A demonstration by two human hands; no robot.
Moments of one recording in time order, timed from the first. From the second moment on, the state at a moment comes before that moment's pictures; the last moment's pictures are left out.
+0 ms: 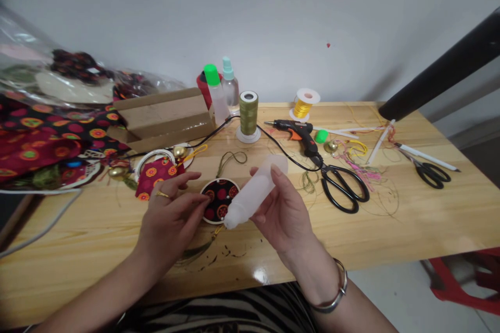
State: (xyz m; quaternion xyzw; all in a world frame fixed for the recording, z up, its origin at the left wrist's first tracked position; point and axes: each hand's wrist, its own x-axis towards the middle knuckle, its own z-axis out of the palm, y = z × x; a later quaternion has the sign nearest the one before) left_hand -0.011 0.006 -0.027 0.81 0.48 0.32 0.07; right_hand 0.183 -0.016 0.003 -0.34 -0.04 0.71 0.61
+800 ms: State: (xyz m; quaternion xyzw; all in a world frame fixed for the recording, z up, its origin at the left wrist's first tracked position) left_hand -0.014 0.005 -0.028 0.79 0.49 0.35 0.12; right_hand 0.182 -0.016 0.002 -0.34 -0.07 0.71 0.61
